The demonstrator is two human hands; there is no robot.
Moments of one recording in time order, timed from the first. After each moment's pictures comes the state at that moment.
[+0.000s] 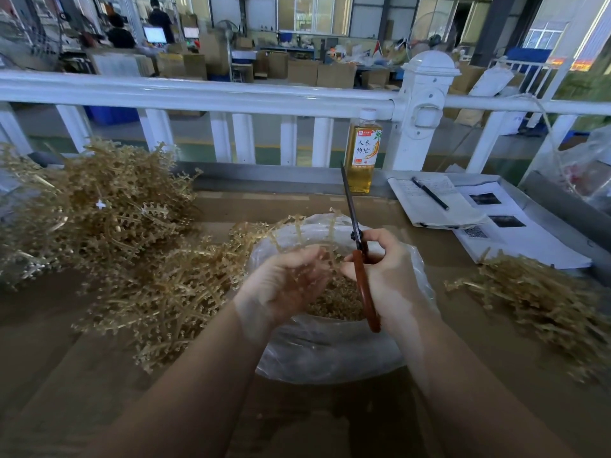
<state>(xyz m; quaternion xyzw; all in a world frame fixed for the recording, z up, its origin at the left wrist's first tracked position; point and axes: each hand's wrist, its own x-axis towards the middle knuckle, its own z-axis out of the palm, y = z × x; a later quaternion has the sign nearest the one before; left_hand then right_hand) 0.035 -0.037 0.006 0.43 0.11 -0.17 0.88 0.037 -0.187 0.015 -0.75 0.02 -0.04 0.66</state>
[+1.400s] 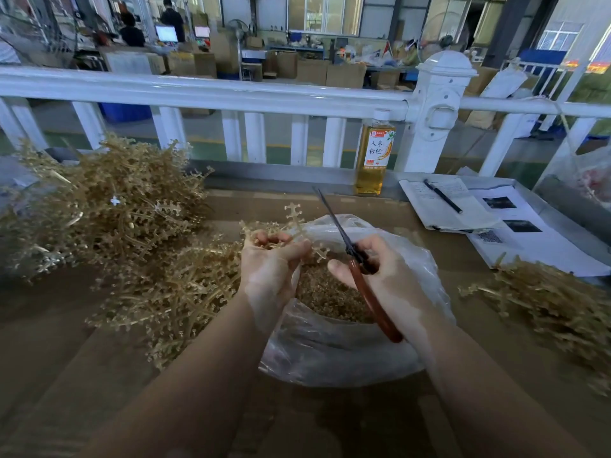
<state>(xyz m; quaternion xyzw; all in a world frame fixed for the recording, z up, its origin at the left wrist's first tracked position) 0.051 -0.029 0.003 0.38 0.10 0.13 0.91 0.040 -0.185 0.008 -0.85 -0.08 -0.01 0.52</state>
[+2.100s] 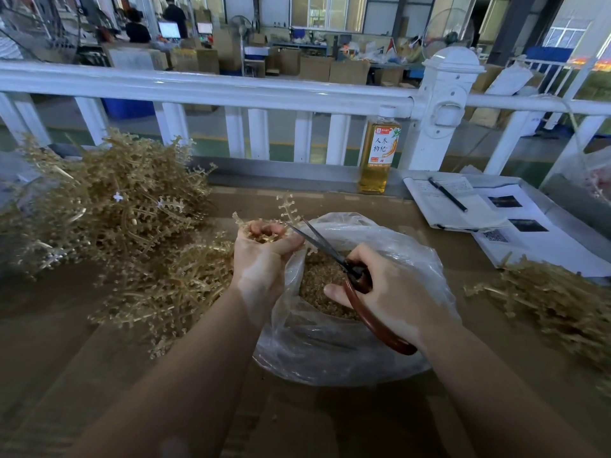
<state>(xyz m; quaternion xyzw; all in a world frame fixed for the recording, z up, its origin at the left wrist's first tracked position) 0.058 -0.013 -0.002 0.43 0.06 0.18 0.88 0.030 -0.190 0.013 -0.94 -0.19 -0.04 0.28</state>
